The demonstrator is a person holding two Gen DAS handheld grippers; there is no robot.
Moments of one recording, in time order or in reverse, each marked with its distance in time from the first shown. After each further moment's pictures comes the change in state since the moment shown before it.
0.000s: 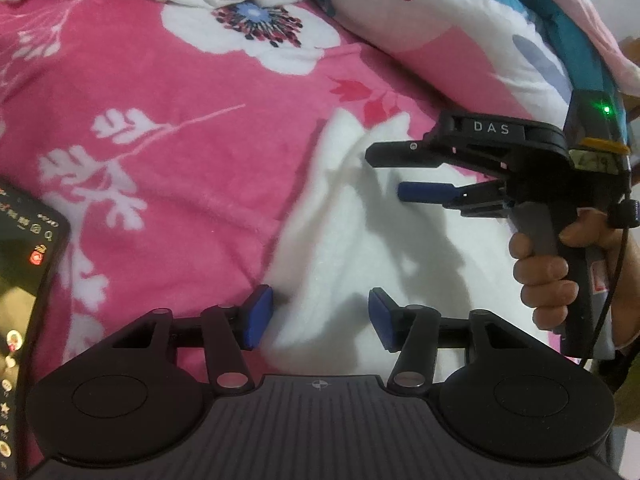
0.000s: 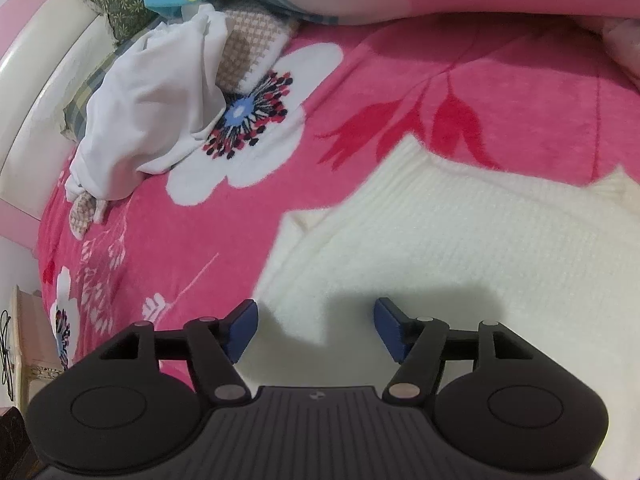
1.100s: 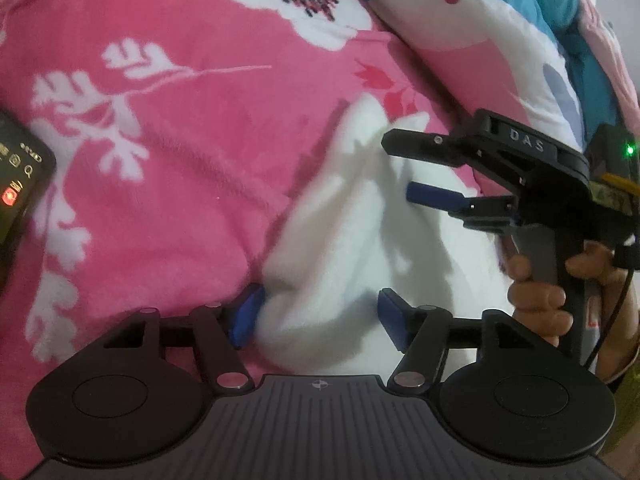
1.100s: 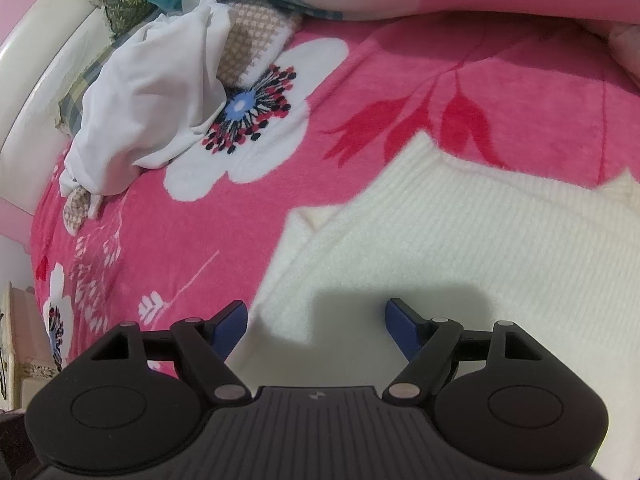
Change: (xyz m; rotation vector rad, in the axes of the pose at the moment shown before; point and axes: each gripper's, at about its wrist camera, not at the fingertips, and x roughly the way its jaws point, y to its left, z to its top) left arm 0.019 0.026 0.000 -0.207 0.059 -0.098; right arm 0.006 0.008 0.003 -0.020 0.019 -0.026
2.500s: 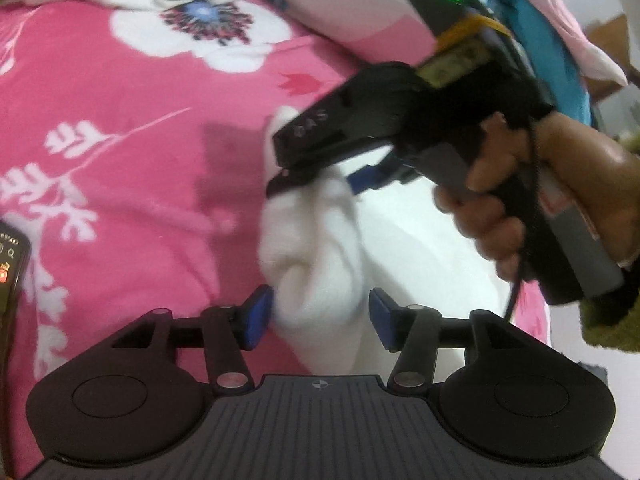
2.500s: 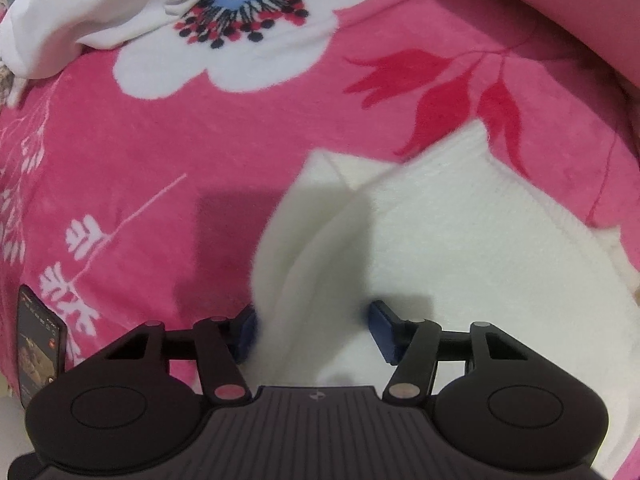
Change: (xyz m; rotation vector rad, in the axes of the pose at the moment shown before) left arm -0.008 -0.041 -0.002 0.236 -0.015 0.003; right arm 0.045 0.065 0.004 -0.192 0.305 -0.358
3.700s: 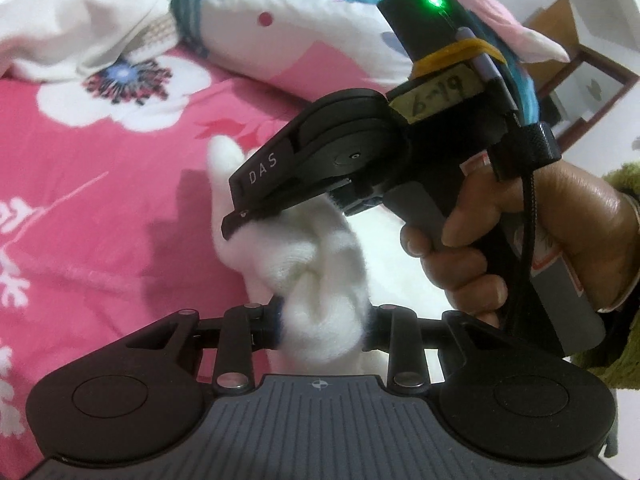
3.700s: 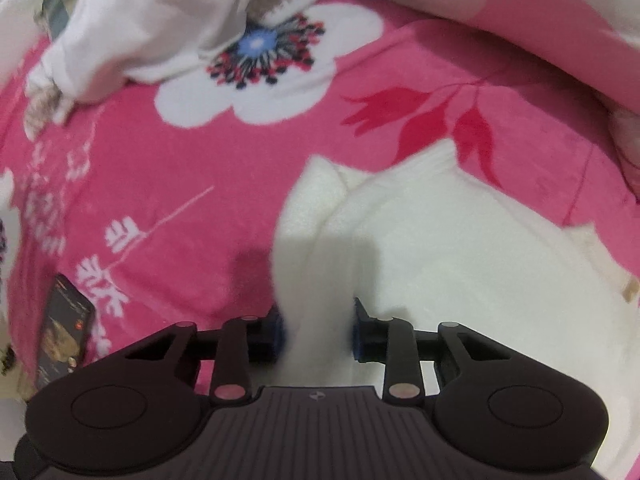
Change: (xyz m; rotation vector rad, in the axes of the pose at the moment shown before) left arm 0.007 -0.060 -0.001 0.175 -0.121 -0.064; right arm -0.037 -0.018 -0.041 0.013 -0.180 0.087
